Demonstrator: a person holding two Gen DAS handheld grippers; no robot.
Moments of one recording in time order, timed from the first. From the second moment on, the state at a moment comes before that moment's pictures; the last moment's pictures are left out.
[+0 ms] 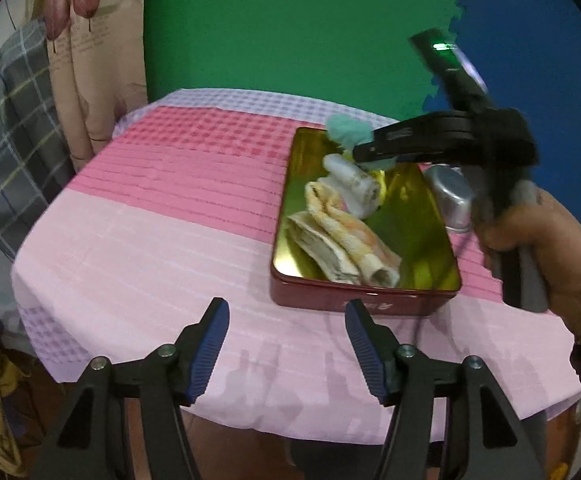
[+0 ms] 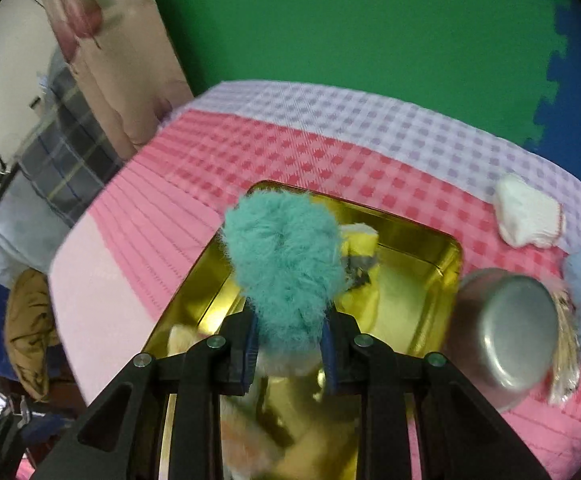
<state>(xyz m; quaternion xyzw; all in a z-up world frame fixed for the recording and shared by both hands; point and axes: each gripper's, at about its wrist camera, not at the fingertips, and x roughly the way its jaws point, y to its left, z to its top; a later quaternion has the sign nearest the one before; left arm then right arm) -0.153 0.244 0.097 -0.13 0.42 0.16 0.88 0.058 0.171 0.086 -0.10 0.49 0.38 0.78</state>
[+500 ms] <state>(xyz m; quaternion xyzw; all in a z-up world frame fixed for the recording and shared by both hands) -0.163 0.252 0.100 -0.16 0.41 0.14 0.88 0.009 0.141 0.113 -0.10 0.40 0.38 0.83</state>
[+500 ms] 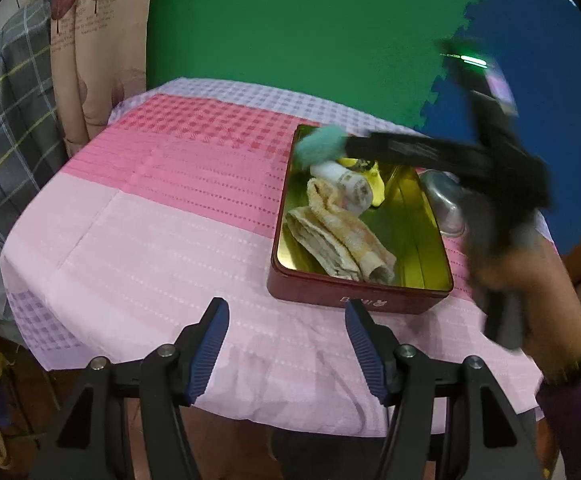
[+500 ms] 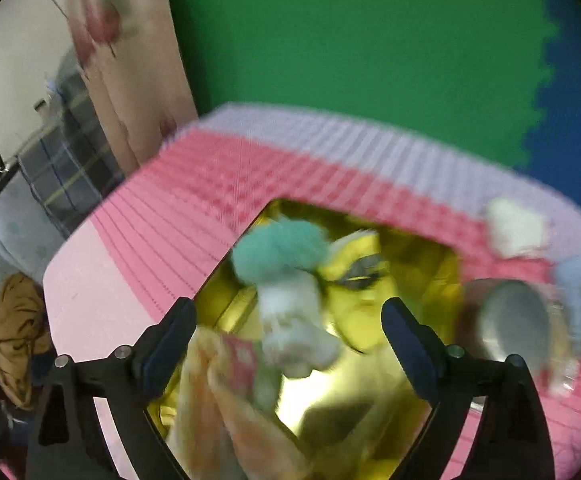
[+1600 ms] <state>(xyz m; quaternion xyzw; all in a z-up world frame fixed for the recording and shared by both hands) 0.244 0.070 0.073 0.21 0.52 -0.11 0.82 0.035 -0.294 0.036 -0.02 0.40 0.05 0.92</state>
